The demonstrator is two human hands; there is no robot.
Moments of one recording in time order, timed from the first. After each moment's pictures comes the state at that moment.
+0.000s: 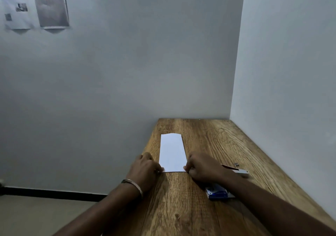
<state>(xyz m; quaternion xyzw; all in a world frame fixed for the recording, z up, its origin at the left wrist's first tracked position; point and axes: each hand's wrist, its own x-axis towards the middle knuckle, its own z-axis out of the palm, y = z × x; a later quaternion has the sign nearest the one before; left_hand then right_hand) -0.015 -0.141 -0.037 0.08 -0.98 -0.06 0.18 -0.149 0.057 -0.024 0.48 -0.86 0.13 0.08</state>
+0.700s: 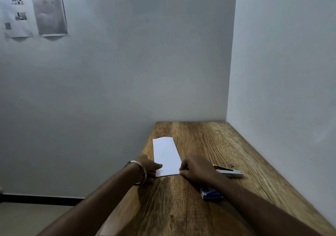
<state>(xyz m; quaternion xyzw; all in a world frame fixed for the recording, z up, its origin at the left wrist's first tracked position) -0.039 -0.128 0.007 0.36 -0.76 -0.54 0.00 -0.137 0.051 -0.023 0.42 -0.89 0.18 0.08</state>
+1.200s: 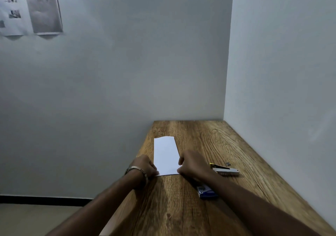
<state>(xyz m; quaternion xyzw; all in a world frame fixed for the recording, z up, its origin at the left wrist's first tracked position) -0.042 -0.123 -0.007 0.28 -0.91 -0.30 0.07 -0.136 0.041 -0.015 0.33 -0.91 0.23 0.04</state>
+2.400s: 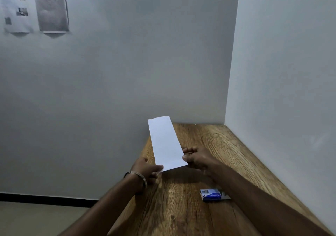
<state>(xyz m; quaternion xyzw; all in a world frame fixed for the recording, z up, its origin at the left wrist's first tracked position) -0.026 -0.124 -0.009 0.30 -0.69 -0.65 0.10 -0.145 0.051 0.010 0.17 -0.75 0.62 -0.18</state>
